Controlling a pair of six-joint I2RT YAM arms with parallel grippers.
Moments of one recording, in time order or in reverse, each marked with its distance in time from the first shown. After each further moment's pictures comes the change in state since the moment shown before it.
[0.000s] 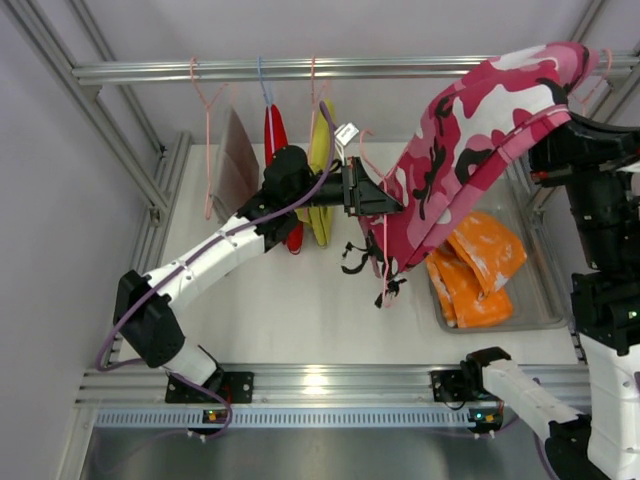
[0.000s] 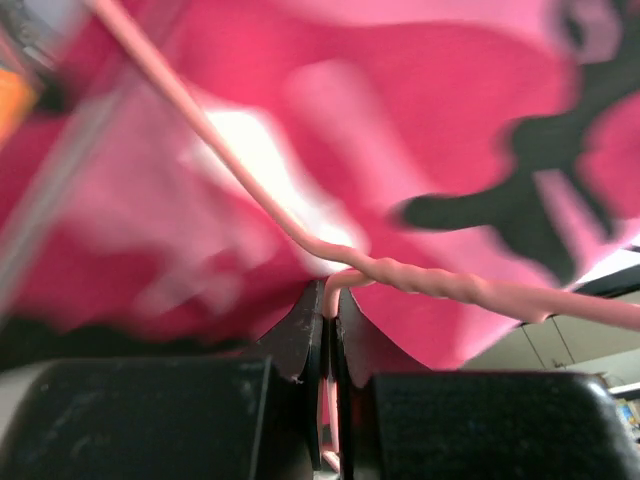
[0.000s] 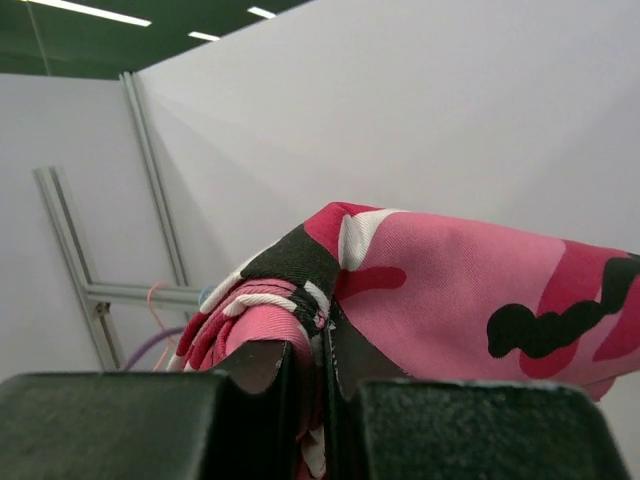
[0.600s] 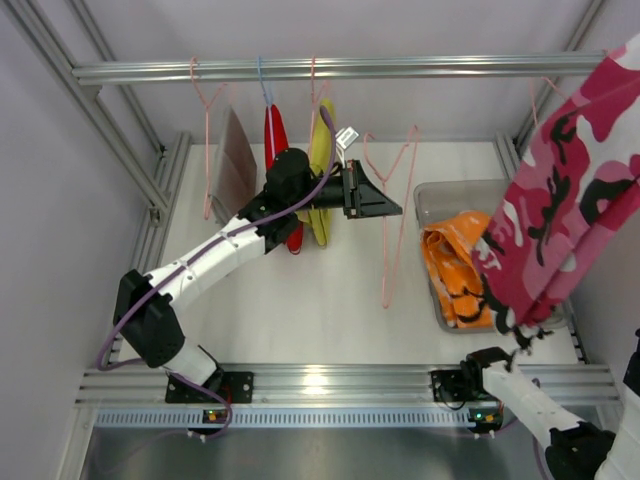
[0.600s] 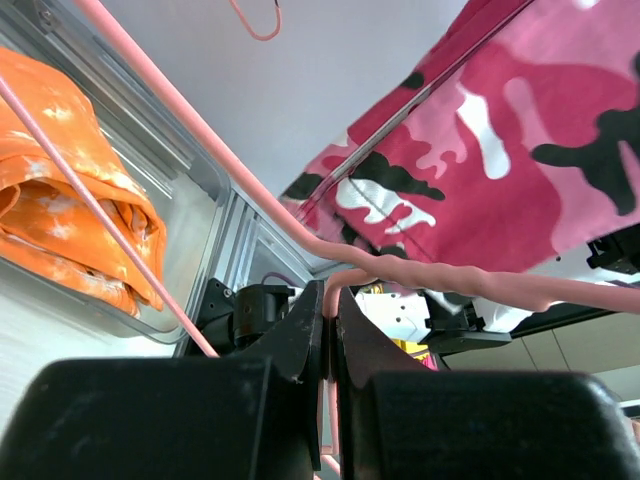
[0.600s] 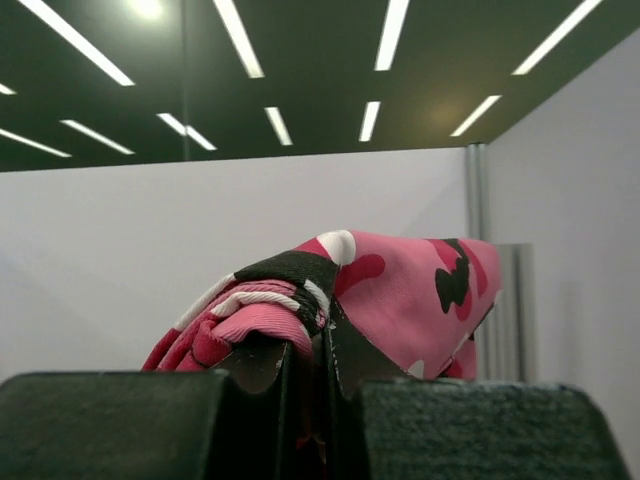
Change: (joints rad) left arm 0.000 0.000 -0.028 -0.023 -0.029 0.001; right arm 0.000 -0.029 0.278 -0.034 0.257 -0.380
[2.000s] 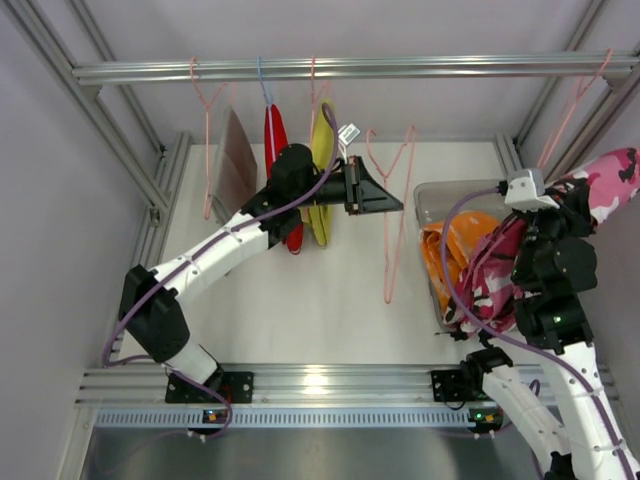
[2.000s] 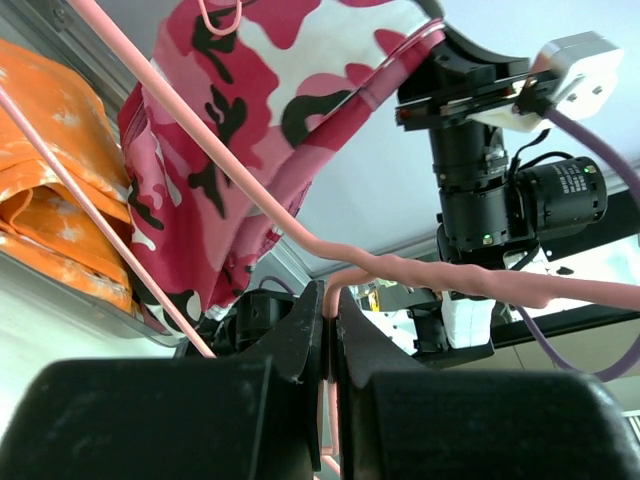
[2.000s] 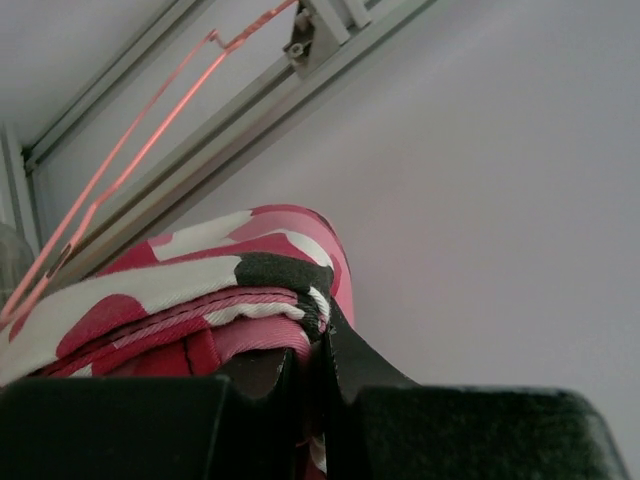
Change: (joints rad) left arm 0.012 0.036 0.037 -0.025 0.000 -0.017; right arm 0.000 -0.215 -0.921 0.139 0.585 -1.080
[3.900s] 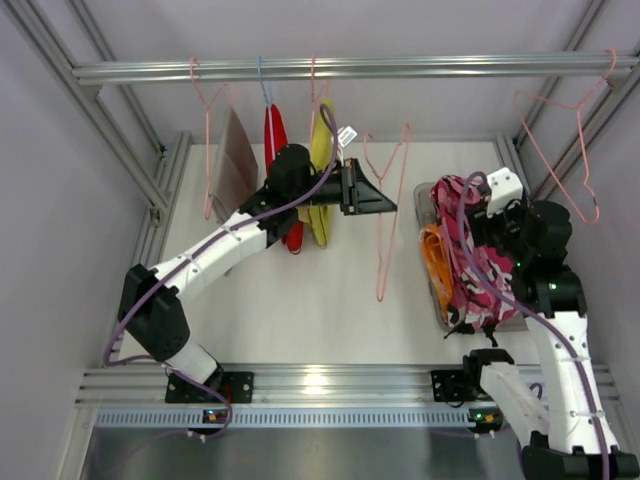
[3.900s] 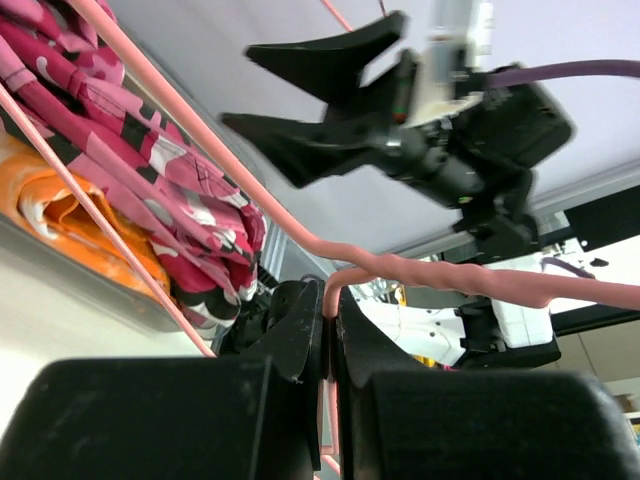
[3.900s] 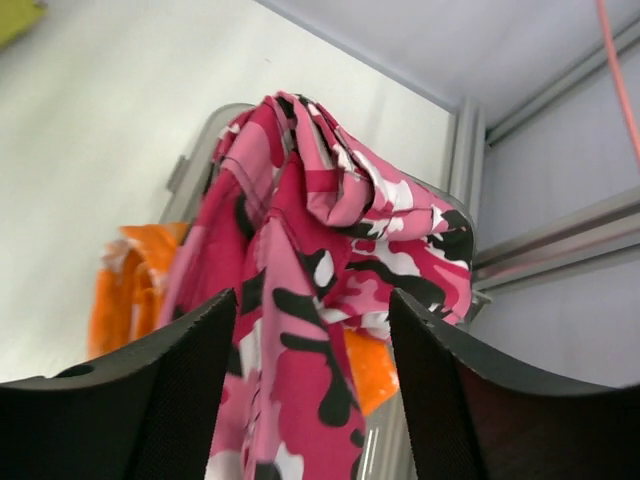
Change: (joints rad) left arm 0.027 0.010 -0.009 -0.009 0.021 0.079; right arm -0.211 0.199 0.031 -0.495 -0.782 0.707
